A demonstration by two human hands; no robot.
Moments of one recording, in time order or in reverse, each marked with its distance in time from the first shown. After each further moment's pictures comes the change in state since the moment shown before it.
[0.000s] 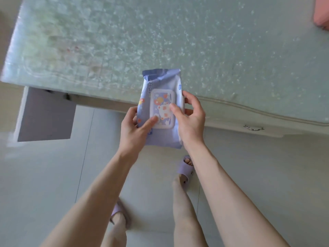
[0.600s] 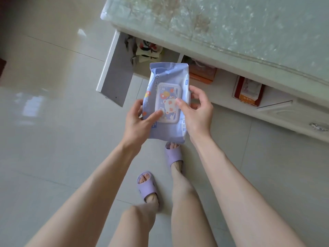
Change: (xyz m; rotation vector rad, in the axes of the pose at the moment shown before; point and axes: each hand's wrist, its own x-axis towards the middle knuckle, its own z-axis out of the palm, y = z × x) left_hand -0.022 -0.073 -0.299 0.011 0.125 -0.036; right_hand -0.164 0.081 0.237 -0.085 -0.143 -0.035
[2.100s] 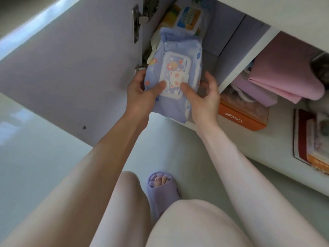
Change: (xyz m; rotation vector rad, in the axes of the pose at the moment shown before) left_hand 0.334 -0.145 0.000 -0.273 0.067 0.338; right_hand 0.251 0.183 0.164 0.188 -0.123 -0.282
